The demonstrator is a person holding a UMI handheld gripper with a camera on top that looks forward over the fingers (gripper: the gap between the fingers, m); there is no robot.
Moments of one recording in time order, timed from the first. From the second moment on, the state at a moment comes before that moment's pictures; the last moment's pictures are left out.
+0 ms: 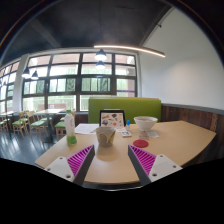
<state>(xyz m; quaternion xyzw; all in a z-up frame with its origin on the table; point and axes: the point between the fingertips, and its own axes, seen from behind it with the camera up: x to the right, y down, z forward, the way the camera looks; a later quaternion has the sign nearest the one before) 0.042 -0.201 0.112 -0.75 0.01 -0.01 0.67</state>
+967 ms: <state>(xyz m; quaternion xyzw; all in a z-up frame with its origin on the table) -0.181 0.093 0.098 -0.74 -0.04 0.02 0.67</state>
